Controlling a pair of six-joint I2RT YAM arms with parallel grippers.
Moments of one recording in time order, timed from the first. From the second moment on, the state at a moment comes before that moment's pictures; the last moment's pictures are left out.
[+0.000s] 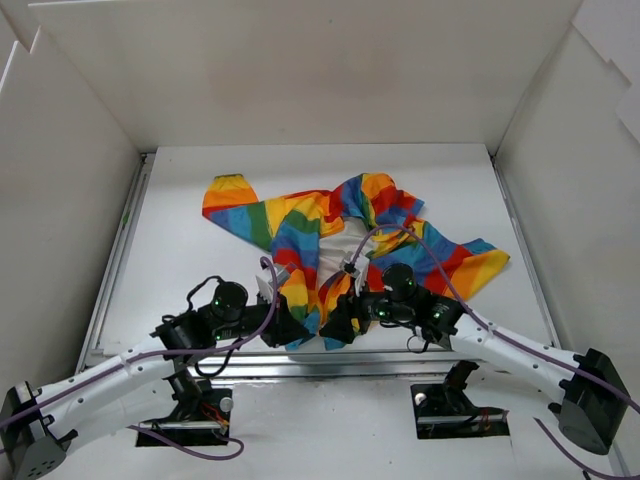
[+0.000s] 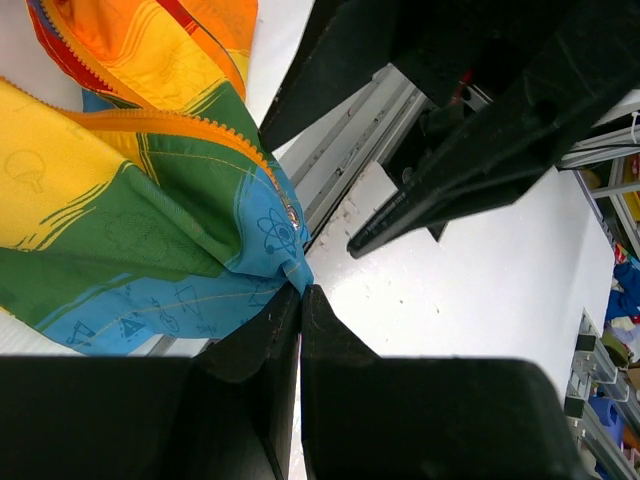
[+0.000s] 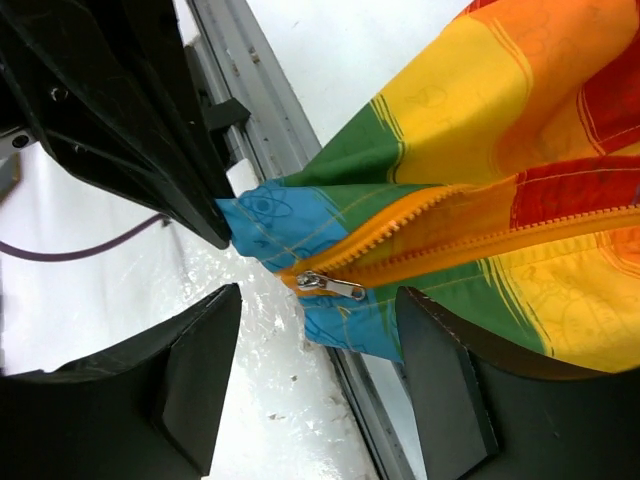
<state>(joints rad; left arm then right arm) -0.91 0.78 0.53 -0.18 0.33 -0.59 0.85 0.98 0.53 0.00 -0.52 0.34</state>
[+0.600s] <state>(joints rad) -0.91 0.76 0.53 -0.18 0.33 -0.59 0.77 1.06 0.50 0.17 -0.73 0.41</state>
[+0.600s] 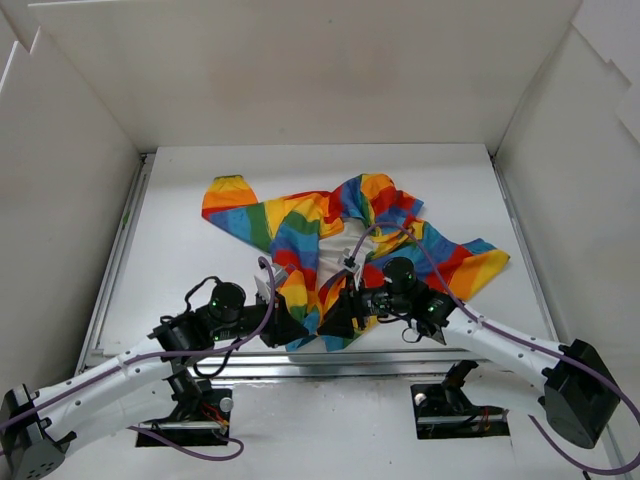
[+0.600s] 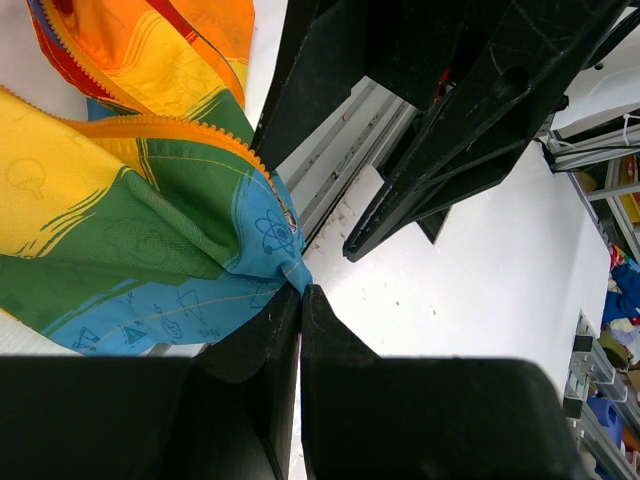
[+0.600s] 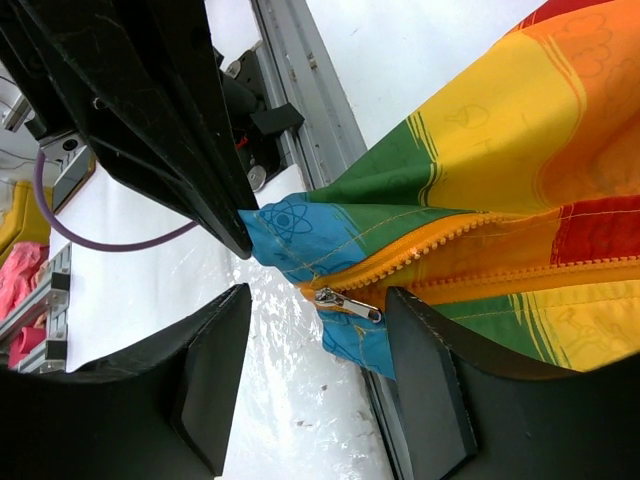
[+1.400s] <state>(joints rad) -0.91 0.76 0.53 -0.18 0.33 -0.59 0.77 1.05 0.50 0.11 -0.74 0.40</state>
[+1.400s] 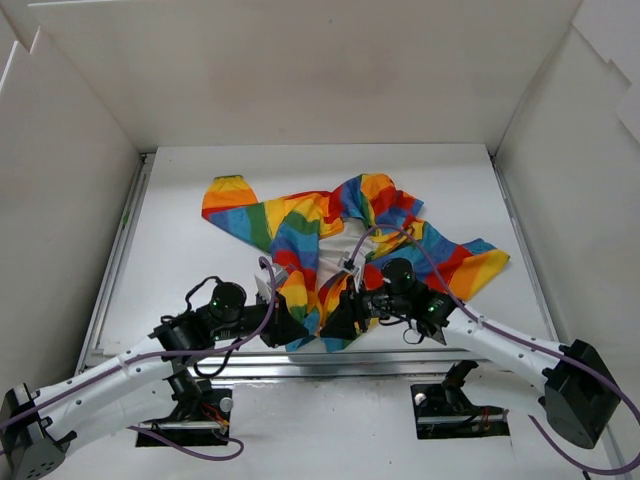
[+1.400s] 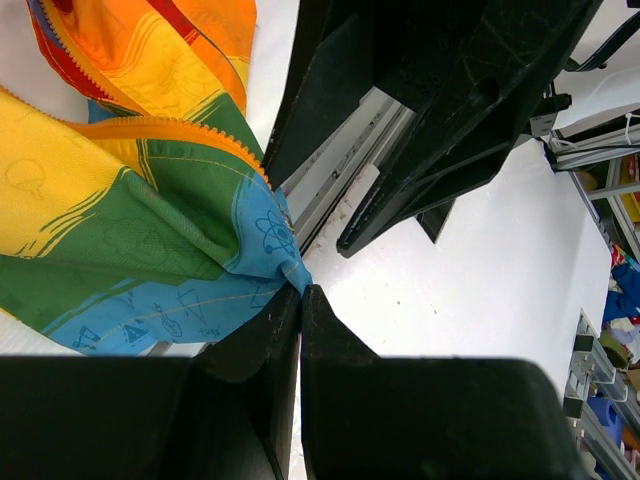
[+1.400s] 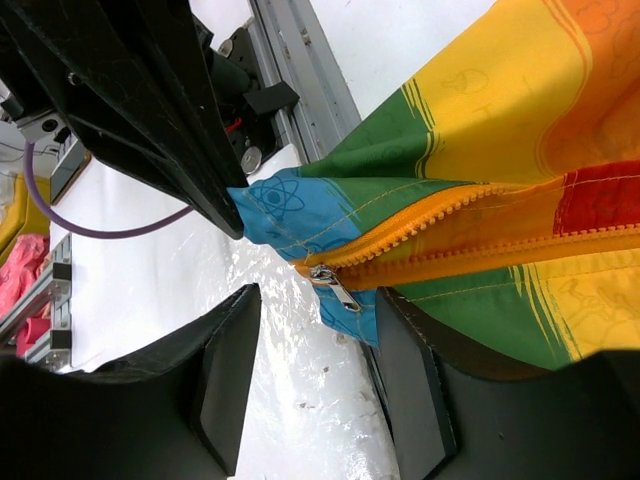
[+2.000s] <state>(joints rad) -0.91 0.76 0.53 -0.18 0.33 -0.59 0.84 1.12 0.53 0.05 -0.70 0.36</state>
